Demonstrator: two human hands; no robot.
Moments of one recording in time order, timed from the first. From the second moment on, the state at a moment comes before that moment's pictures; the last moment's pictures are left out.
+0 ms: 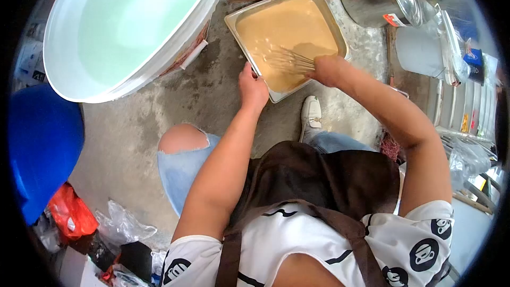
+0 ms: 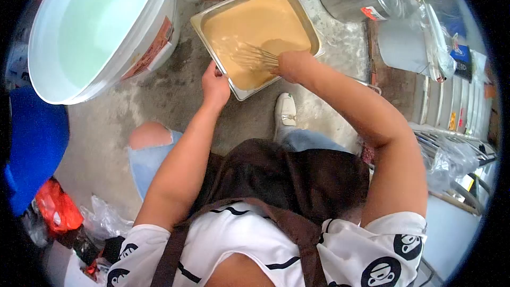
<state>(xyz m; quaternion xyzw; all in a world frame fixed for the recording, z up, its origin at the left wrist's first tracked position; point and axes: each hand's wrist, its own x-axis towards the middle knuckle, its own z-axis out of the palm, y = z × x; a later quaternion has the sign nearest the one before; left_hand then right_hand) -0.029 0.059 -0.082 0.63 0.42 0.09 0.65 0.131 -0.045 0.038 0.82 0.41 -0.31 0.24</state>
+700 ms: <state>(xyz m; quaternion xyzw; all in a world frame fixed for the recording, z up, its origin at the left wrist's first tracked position) -0.031 0.055 -0.060 0.62 0.43 0.10 0.65 0.209 -0.058 0.000 0.85 0.40 -0.19 0.27</state>
